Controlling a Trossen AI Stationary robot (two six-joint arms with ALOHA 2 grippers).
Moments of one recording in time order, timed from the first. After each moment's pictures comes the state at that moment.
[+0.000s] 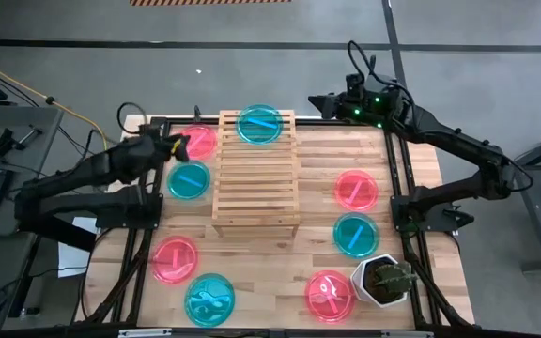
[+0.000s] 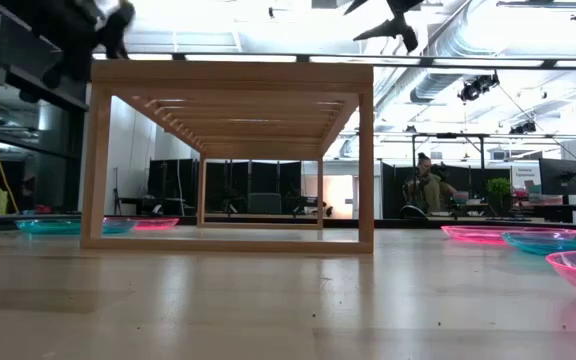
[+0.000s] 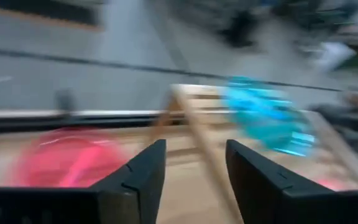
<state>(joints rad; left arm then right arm) 0.36 0.55 0.65 -0.58 -0.61 -0.74 -0.48 1.23 1.30 -0.33 0.06 0.75</state>
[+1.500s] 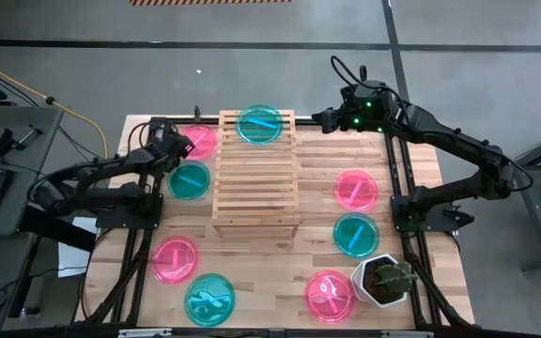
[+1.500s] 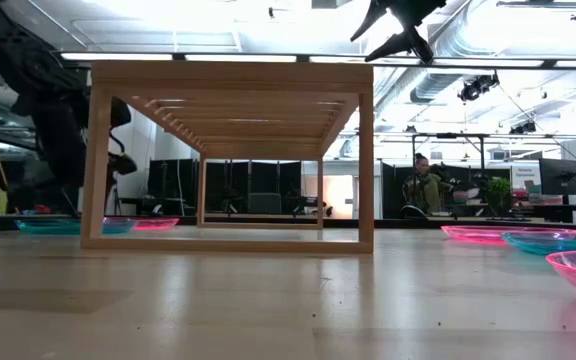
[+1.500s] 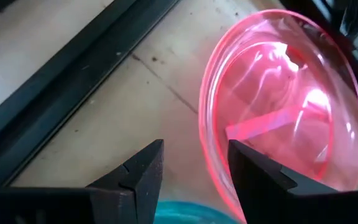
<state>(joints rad) 0.90 1.10 0.31 -0.24 -0.35 -1.31 -0.47 1.23 1.30 -0.54 0.03 0.67</state>
